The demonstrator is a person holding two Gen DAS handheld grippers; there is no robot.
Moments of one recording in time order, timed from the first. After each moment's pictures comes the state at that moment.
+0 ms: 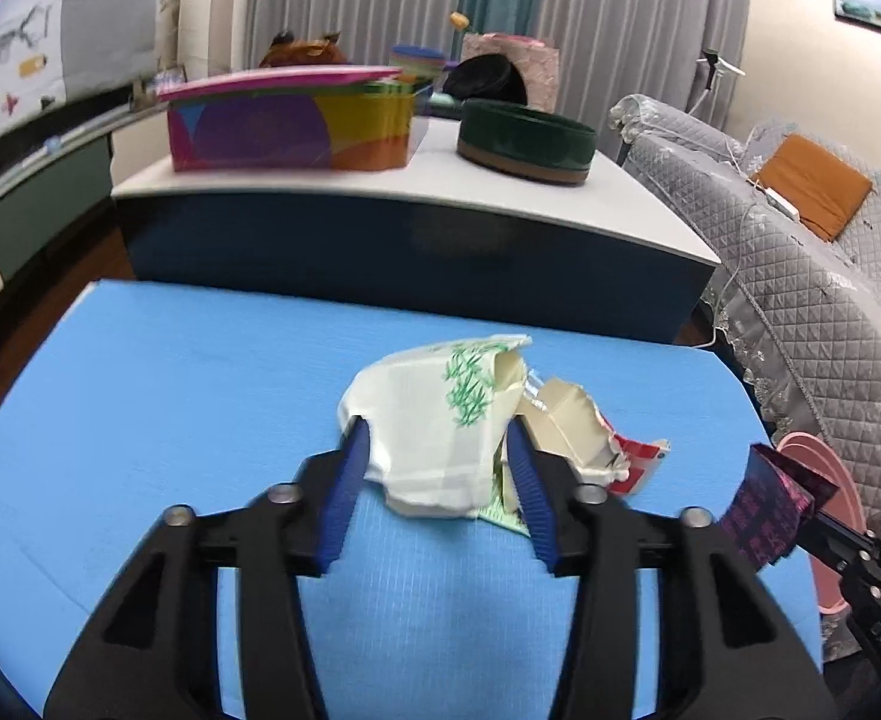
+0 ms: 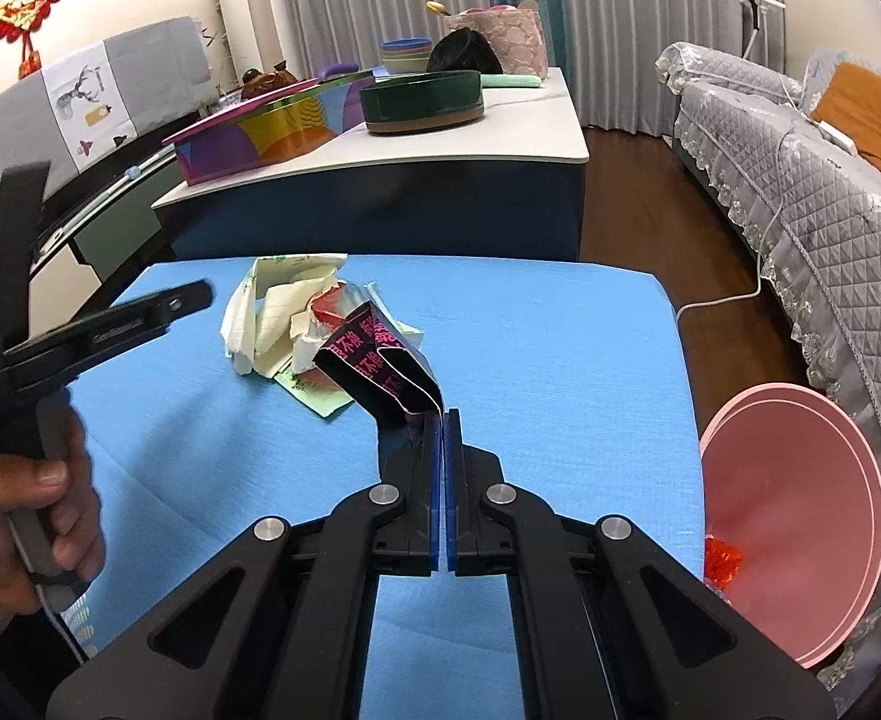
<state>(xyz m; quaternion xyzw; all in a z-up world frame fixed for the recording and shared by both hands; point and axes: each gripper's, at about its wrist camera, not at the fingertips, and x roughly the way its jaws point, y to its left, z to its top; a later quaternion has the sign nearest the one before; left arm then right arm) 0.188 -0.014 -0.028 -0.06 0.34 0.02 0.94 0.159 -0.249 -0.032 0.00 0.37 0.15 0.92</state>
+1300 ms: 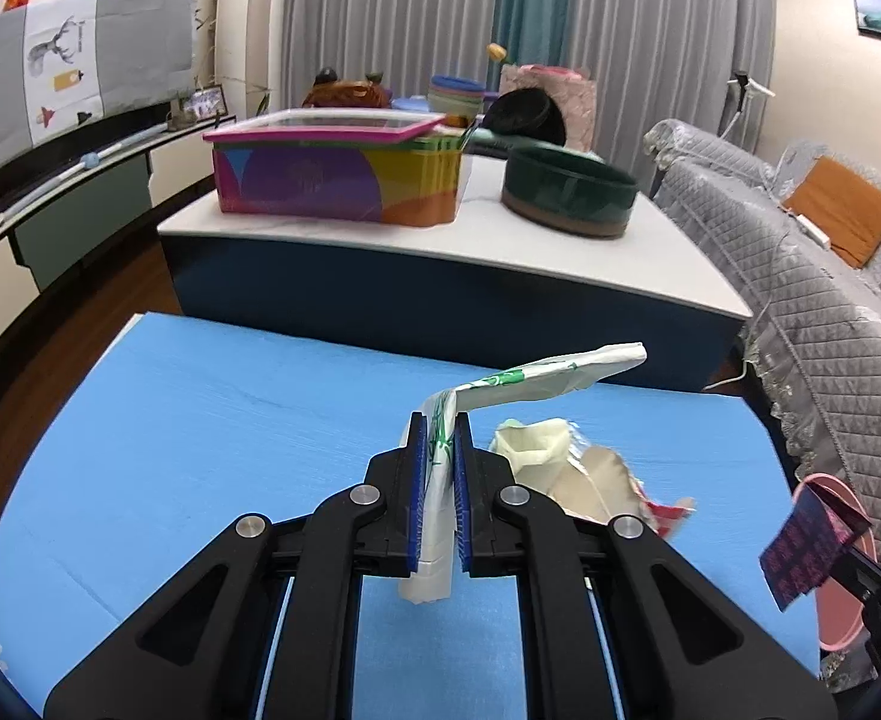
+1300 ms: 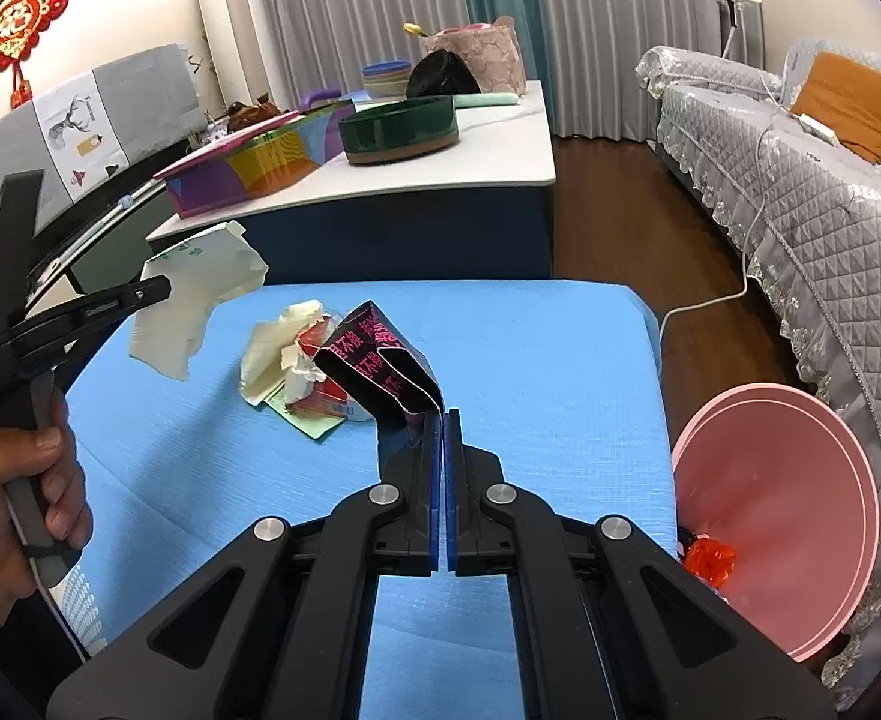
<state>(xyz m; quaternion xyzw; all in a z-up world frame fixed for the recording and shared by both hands) 0.184 0.003 0.007 -0.07 0.32 0.06 0.94 0.153 -0.267 -0.015 0.03 0.35 0.14 0.93</state>
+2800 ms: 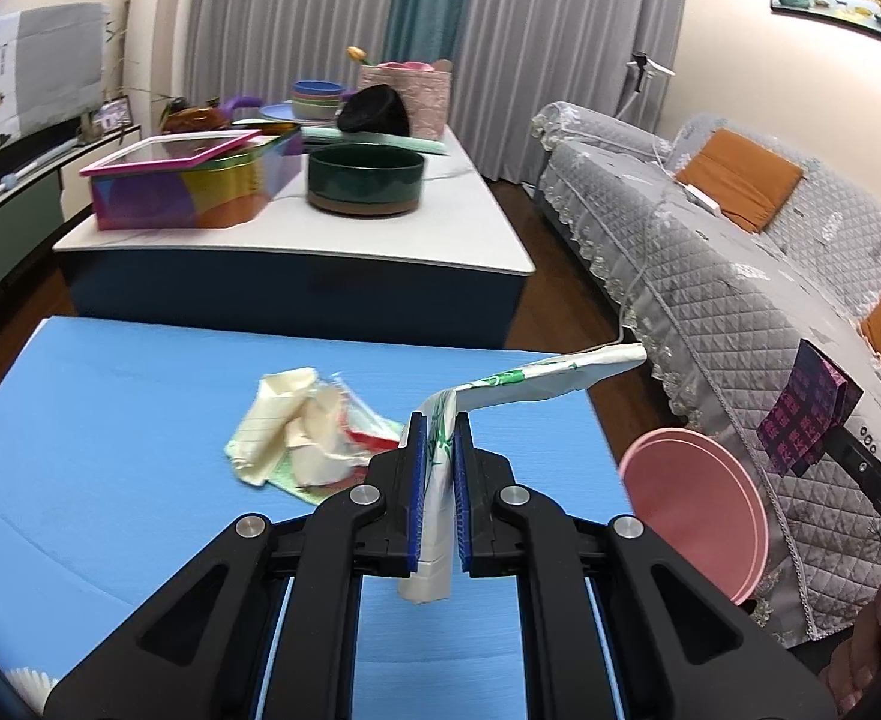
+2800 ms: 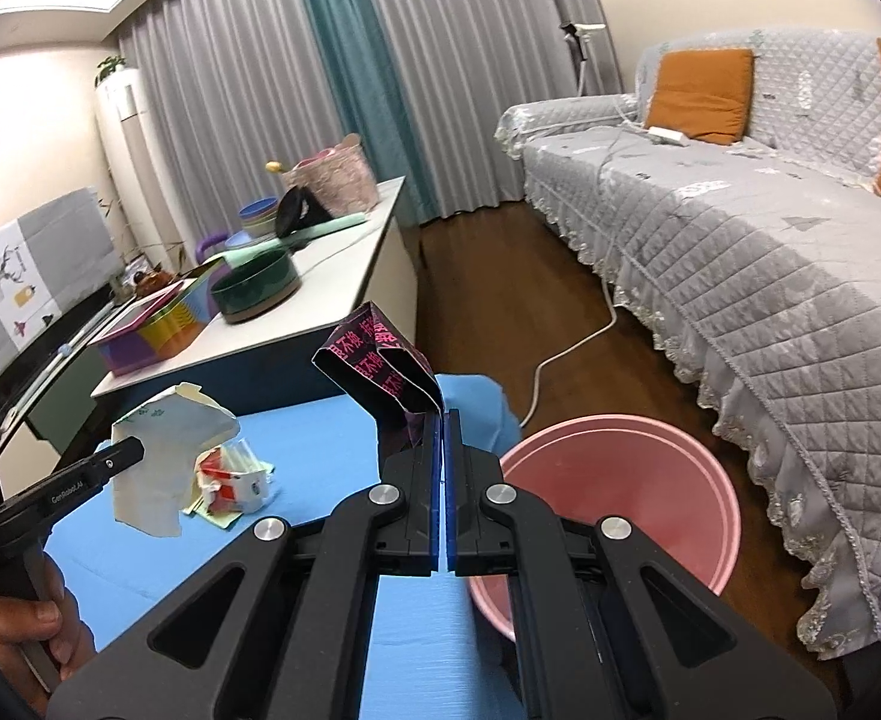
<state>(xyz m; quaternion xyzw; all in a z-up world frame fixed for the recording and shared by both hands) 0.140 -0.133 0.035 -0.06 0.33 -0.05 0.94 0.096 -0.412 0.038 0.13 0.26 0.01 0.96</state>
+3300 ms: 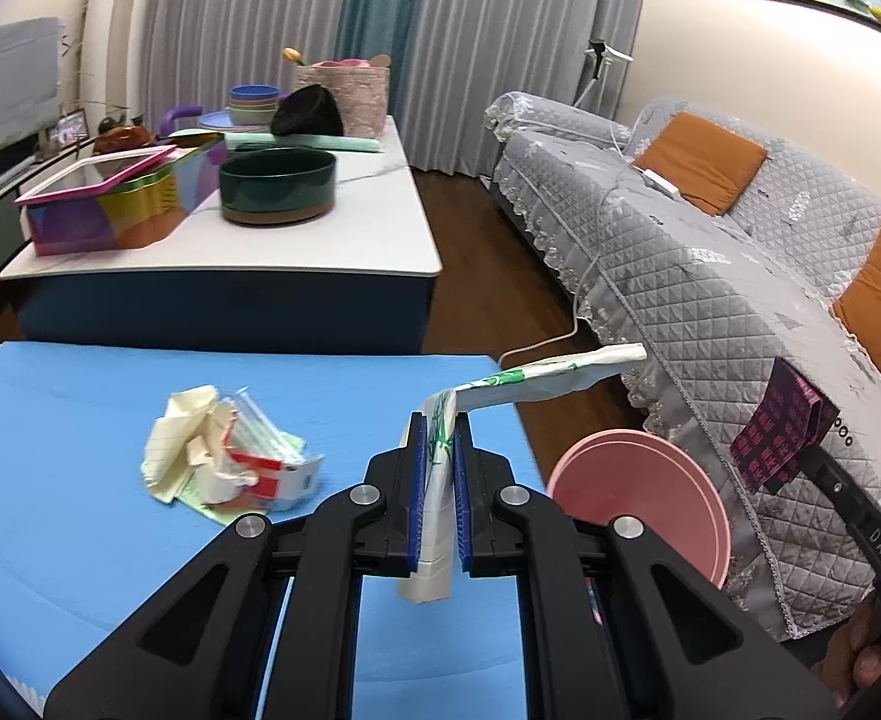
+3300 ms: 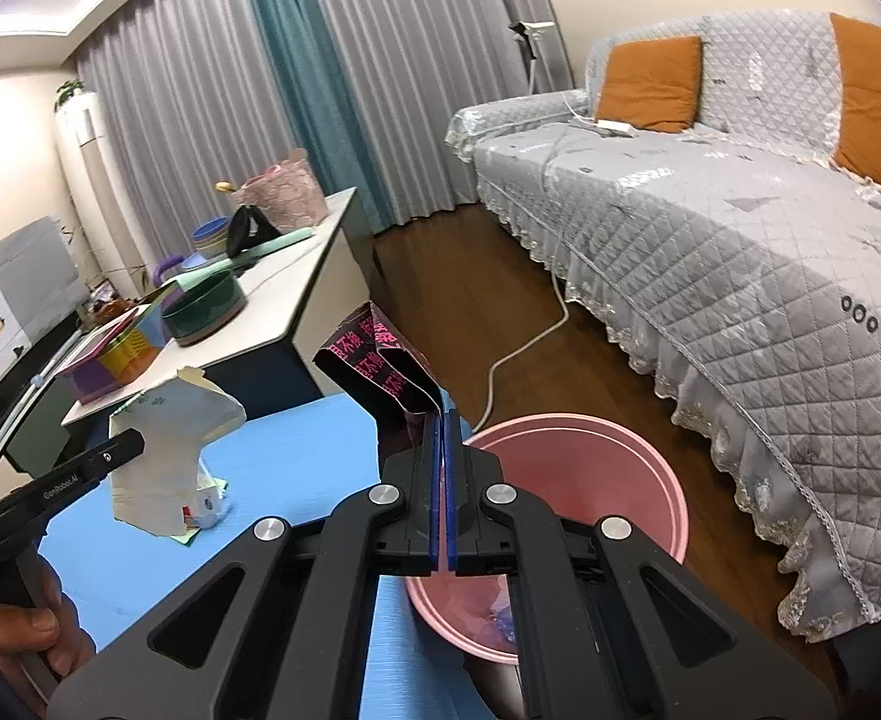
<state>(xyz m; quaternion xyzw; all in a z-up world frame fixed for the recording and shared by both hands) 0.157 -0.194 0.039 -0.05 0.33 -0.09 0.94 0.095 -0.457 0.028 0.16 0.26 -0.04 0.95</state>
